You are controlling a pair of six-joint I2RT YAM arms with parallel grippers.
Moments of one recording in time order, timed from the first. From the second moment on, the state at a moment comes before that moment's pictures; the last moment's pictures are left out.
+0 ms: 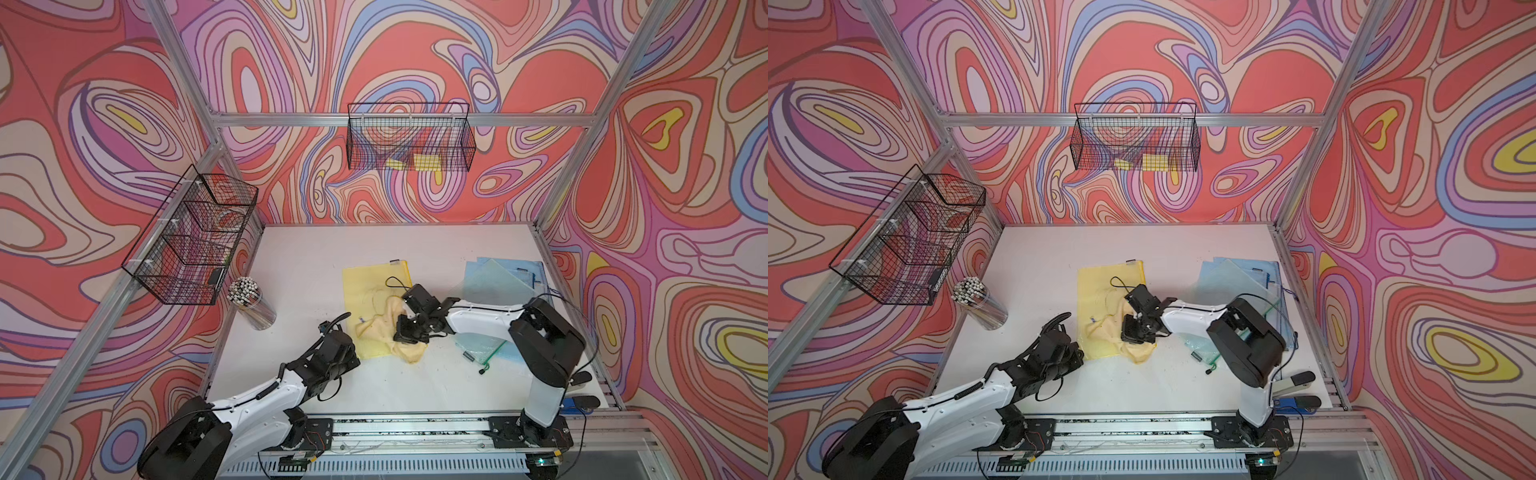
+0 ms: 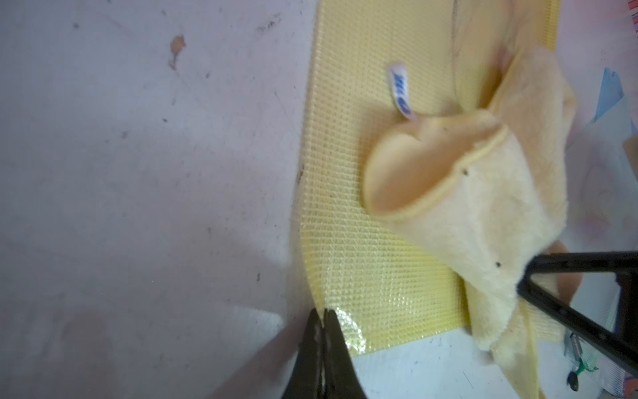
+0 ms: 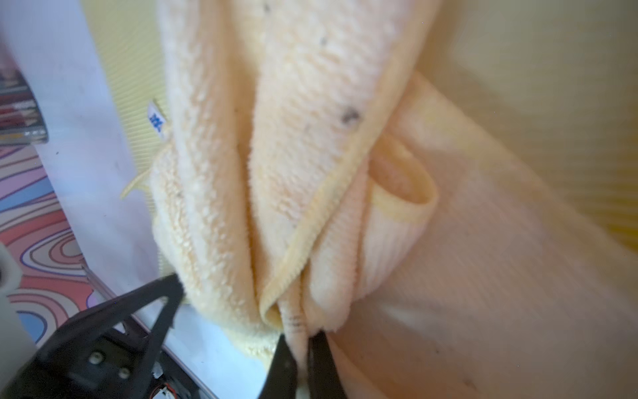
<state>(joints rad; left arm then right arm) -0.65 1.02 0.23 -0.10 -0.09 -1.05 0.83 1.92 1.18 -0.30 -0.34 0.87</state>
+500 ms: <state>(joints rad) -0.65 1.04 0.25 -0.11 -0.08 -1.04 0.85 1.99 1.15 -0.14 -0.42 0.89</state>
